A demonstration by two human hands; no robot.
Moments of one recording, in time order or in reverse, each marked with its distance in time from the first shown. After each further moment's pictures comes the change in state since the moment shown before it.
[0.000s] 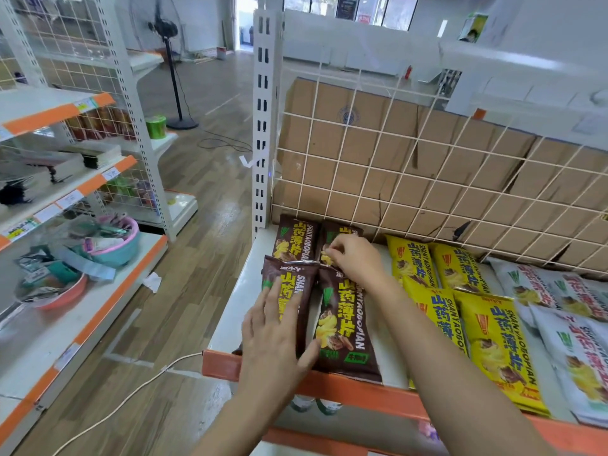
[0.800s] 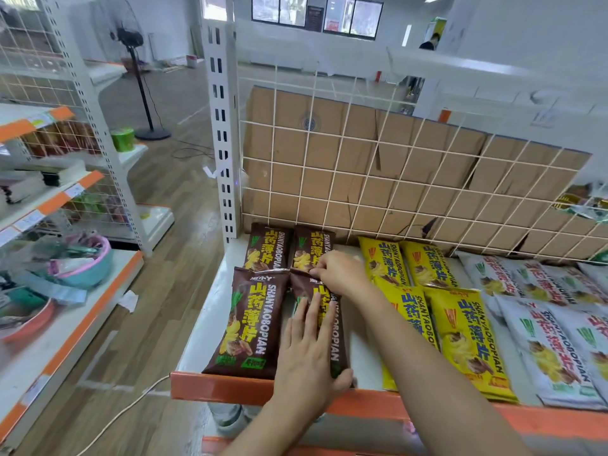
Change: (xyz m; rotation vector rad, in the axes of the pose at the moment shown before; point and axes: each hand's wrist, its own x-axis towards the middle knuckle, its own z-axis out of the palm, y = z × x) left_hand 0.005 0.059 0.042 -0.032 -0.200 0.217; right_hand -0.010 0.019 -0.003 -0.132 -0.112 0.092
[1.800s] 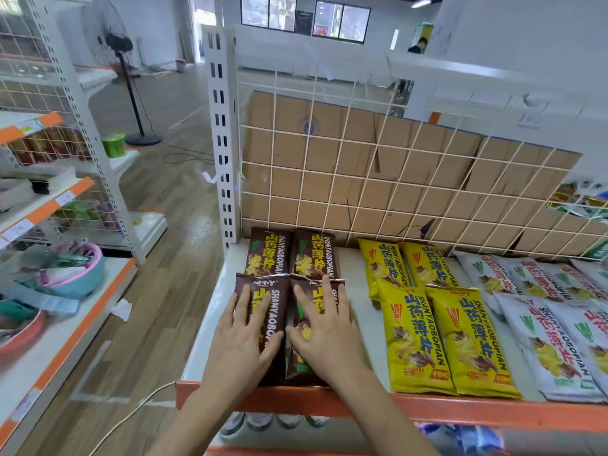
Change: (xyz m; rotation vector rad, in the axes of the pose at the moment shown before) left_hand 0.001 -0.098 -0.024 -0.113 0.079 -0.149; right_hand -0.096 -0.027 0.054 -0.011 0.114 -0.033
